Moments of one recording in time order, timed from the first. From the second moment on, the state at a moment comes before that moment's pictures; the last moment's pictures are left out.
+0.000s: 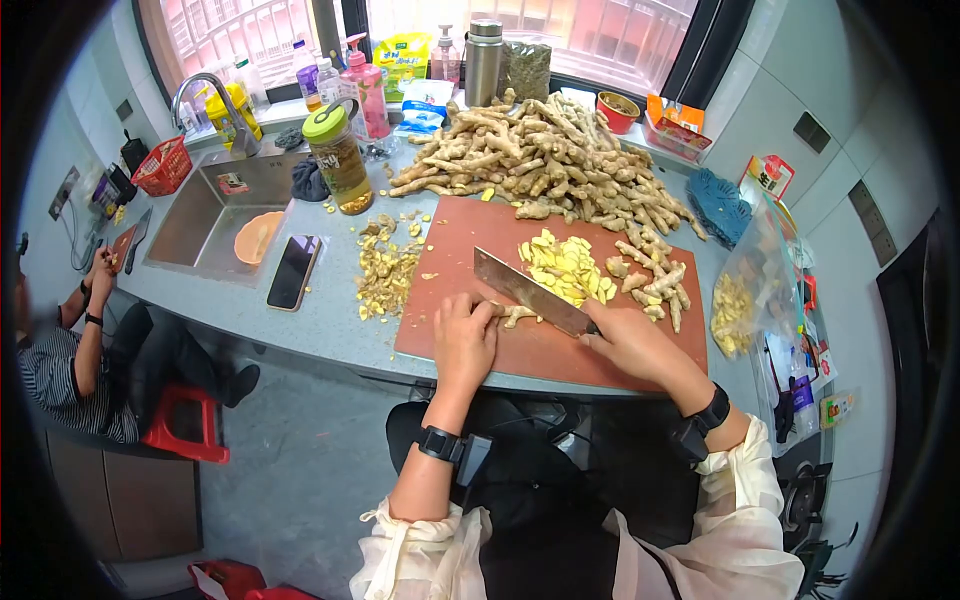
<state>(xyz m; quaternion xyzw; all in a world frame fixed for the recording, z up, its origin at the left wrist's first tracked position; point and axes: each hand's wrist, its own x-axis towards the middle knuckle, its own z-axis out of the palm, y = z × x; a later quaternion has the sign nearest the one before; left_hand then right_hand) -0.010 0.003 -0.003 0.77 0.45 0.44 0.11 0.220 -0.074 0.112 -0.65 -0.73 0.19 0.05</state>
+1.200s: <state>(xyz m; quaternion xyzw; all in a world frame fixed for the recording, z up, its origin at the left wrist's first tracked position) -0.010 0.003 -0.003 0.78 0.45 0.42 0.10 0.219 -0.069 0.107 -0.65 -0.73 0.20 0.09</state>
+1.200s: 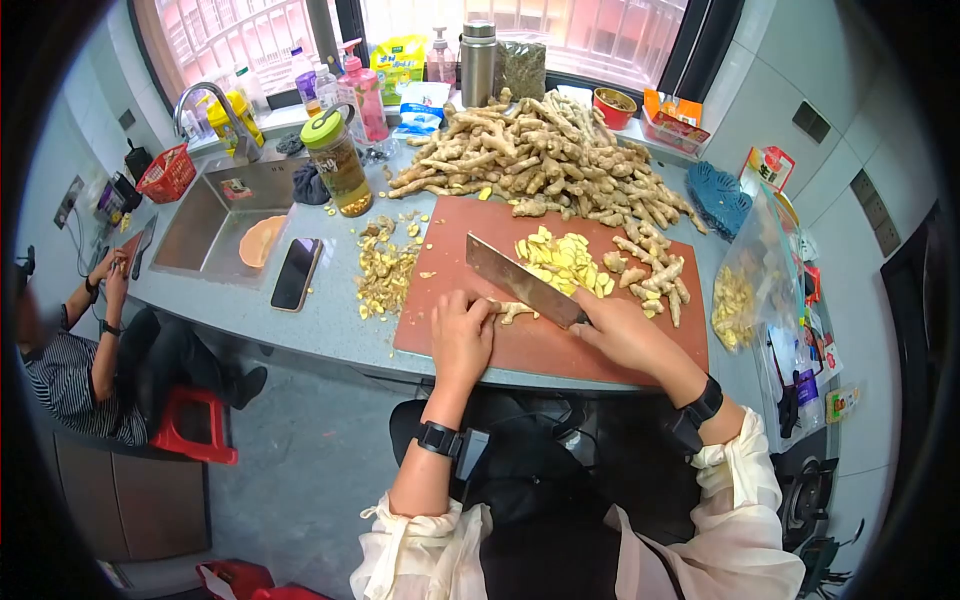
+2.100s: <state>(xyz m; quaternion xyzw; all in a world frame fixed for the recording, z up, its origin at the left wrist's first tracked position) -0.010 0.002 -0.001 0.78 0.46 0.42 0.11 0.211 -0.051 0.104 -0.64 -0.73 0.22 0.07</state>
